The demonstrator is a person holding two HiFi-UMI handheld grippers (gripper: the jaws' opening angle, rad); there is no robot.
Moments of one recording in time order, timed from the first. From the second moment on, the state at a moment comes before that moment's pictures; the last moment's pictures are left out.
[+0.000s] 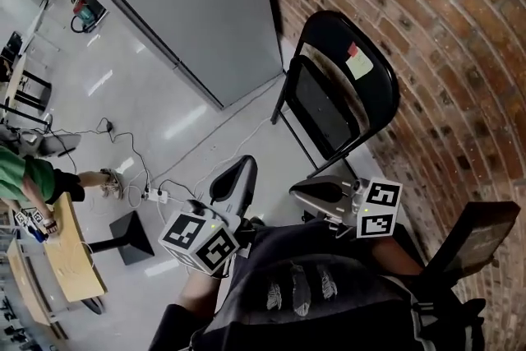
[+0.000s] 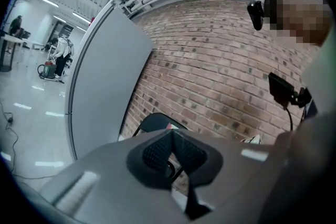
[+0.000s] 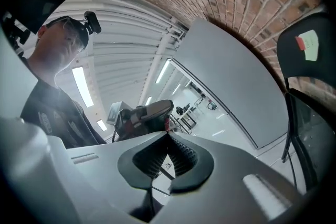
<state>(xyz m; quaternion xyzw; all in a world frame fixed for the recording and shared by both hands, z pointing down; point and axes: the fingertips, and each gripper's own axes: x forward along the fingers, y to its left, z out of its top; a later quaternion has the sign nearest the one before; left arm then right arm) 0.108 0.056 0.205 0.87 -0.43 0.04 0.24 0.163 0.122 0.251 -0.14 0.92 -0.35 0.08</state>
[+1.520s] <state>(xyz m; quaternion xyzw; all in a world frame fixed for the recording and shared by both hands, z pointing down) 0.099 -0.108 0.257 0.91 -0.24 0.05 0.32 0.124 -0.014 0.290 -0.35 0.84 -0.40 0.04</state>
